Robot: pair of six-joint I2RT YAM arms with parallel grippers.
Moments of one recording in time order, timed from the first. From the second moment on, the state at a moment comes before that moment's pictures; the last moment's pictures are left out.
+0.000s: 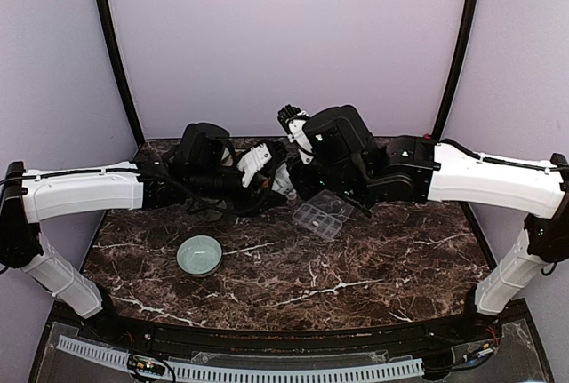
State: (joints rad) left arm -0.88 1.47 1.10 -0.13 0.22 0.27; right arm 1.18 1.57 1.46 -0.45 0.57 0.12
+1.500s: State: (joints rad) left arm -0.89 1.46 1.04 -0.11 0.15 0.24; right arm 1.17 1.60 1.43 -0.43 0.57 0.20
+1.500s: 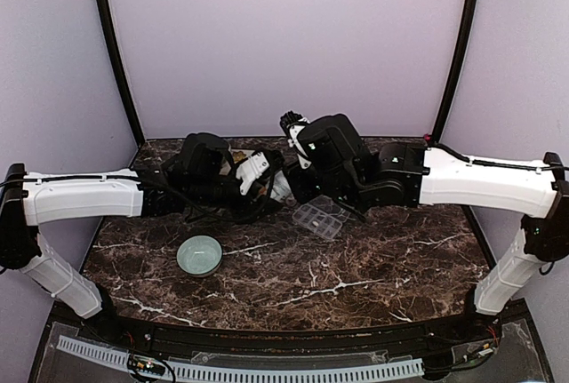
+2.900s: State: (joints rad) left arm -0.90 1.41 0.98 0.13 0.08 0.29; right arm 1.16 1.22 1.19 -0.42 0.52 0.34
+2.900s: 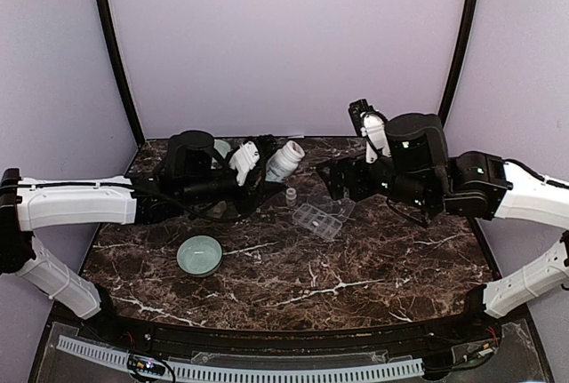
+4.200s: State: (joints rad) left arm -0.90 1.48 0.82 0.51 0.12 0.54; right arm 0.86 1.30 1.27 -0.30 -0.14 0.71
